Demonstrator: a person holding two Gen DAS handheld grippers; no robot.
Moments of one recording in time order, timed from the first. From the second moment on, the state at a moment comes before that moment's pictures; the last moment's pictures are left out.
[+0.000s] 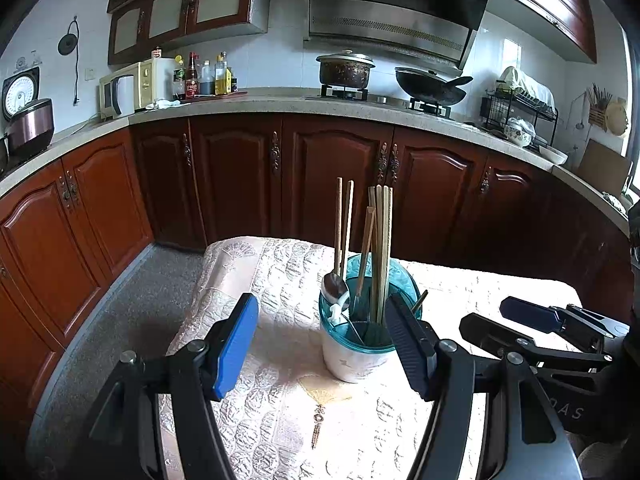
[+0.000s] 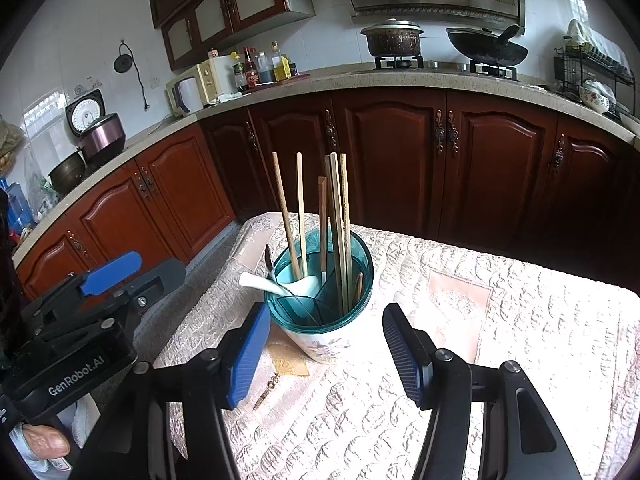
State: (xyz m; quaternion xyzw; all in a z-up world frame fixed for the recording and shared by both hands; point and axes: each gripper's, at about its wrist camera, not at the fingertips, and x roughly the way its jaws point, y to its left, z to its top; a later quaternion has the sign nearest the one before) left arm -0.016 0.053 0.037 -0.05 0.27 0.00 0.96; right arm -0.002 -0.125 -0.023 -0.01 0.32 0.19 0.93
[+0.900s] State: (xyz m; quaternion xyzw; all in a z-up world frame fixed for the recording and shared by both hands) left arm -0.011 0.054 0.035 -0.05 0.28 0.00 0.96; right arm 0.001 -0.119 -0.026 -0.02 0.33 0.19 0.92
